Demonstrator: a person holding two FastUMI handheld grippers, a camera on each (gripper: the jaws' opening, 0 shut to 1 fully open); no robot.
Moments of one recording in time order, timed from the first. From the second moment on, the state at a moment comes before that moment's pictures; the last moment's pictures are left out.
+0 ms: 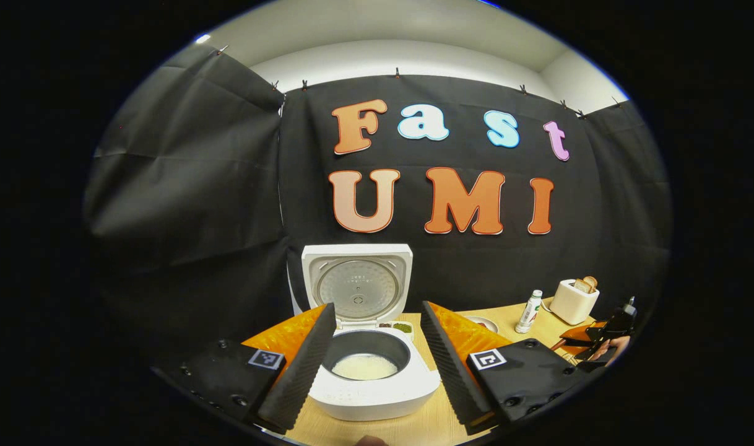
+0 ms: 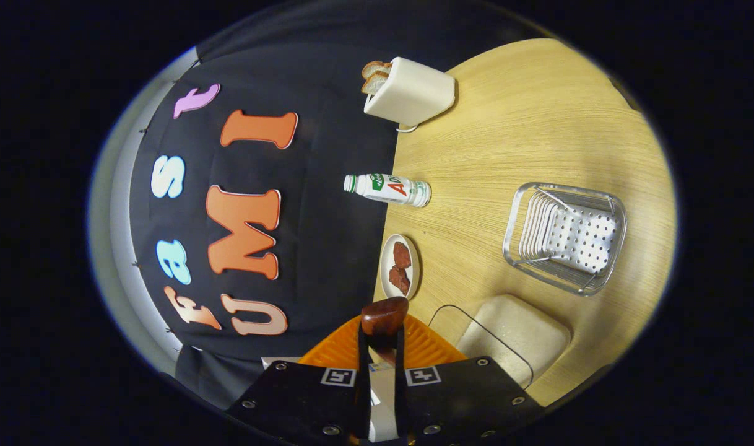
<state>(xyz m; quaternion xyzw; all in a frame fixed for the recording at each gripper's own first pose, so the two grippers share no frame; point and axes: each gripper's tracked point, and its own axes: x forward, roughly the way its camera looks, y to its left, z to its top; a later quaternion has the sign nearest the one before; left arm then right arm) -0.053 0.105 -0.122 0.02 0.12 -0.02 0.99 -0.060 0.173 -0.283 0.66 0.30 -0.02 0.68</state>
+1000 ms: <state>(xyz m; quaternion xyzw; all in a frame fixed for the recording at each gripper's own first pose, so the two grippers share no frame) -0.077 0.178 -0.113 -0.01 0.10 0.06 0.99 0.015 0.337 -0.142 0.68 0.30 0.15 0.65</state>
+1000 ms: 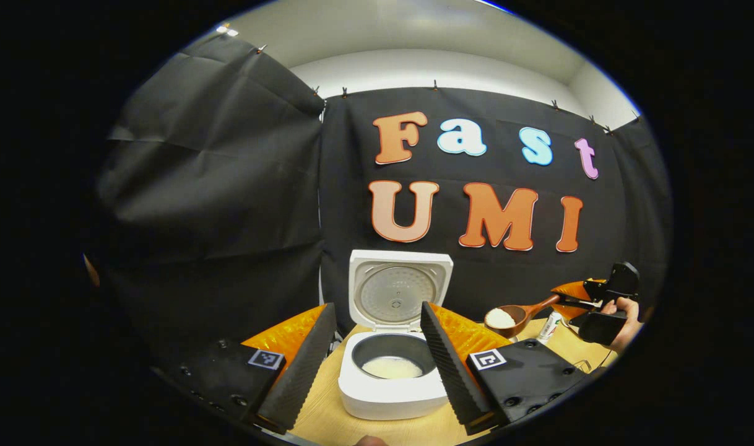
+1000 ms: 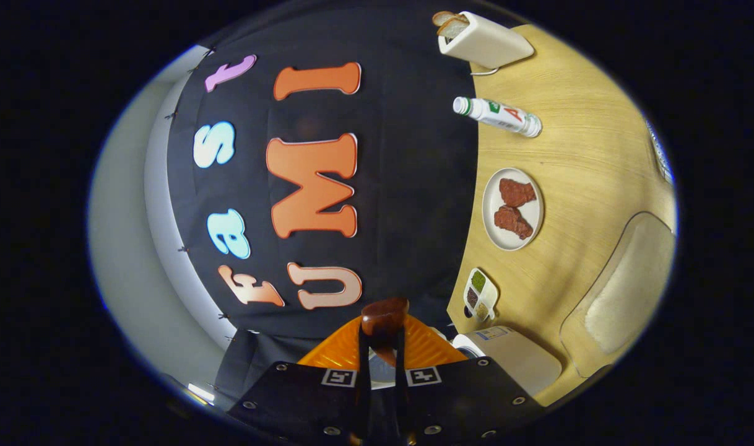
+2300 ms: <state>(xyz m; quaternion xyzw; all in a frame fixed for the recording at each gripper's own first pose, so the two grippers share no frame) -0.106 0.256 -0.144 -0.01 0.12 0.16 0.98 -0.014 0.566 -0.099 0.17 0.14 0.40 0.89</state>
